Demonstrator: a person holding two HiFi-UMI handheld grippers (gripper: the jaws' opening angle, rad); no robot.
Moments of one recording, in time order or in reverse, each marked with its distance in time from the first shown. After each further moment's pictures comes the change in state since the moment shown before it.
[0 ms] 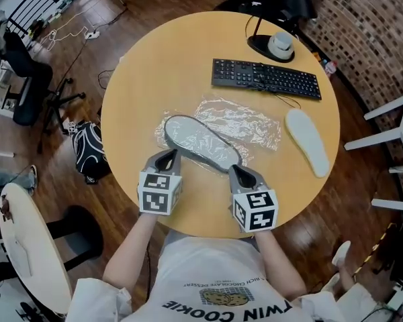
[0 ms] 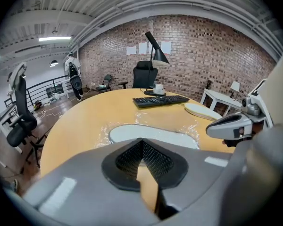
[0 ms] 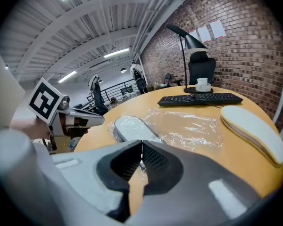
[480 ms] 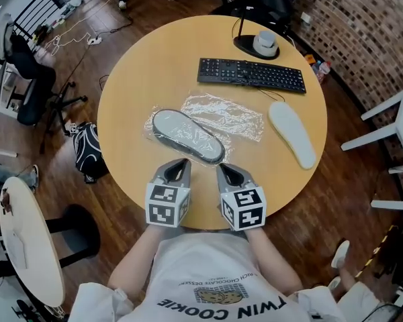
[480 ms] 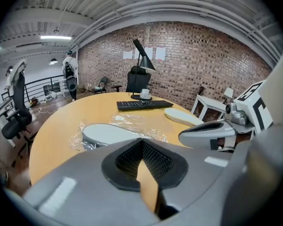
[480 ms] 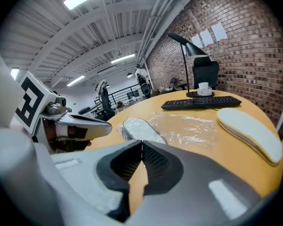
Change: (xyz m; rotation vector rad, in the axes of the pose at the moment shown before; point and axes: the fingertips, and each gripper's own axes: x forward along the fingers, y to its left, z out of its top) left arm -0.035 -0.113 0.000 -0.038 -0.045 -0.053; right arm -0.047 -0.001 -0.010 -0.023 -0.054 0.080
